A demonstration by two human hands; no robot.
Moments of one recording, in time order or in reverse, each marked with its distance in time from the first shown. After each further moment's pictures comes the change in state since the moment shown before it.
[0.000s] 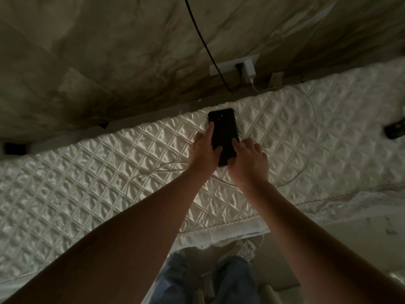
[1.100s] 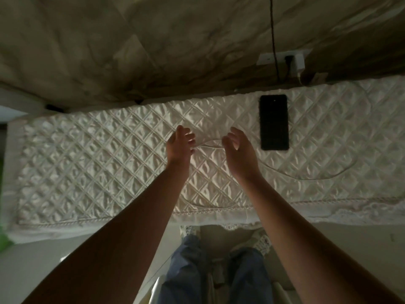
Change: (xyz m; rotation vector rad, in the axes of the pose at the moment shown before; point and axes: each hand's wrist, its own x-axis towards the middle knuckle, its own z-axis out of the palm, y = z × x) left_hand -0.068 -0.106 -0.111 -1.019 0.347 -0.614; right_hand -0.052 -0.124 0.046 0.783 -0.123 0.090
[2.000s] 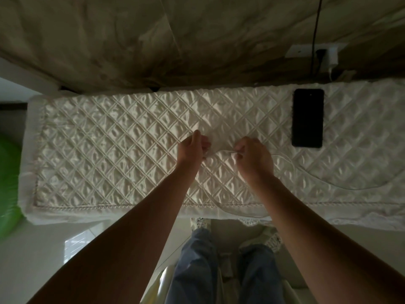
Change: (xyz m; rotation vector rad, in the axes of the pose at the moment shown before) left_hand 0.015 -0.021 -0.061 0.163 -0.073 0.025; right_hand -0.002 0.024 0.046 -0.659 -0.003 -0.198
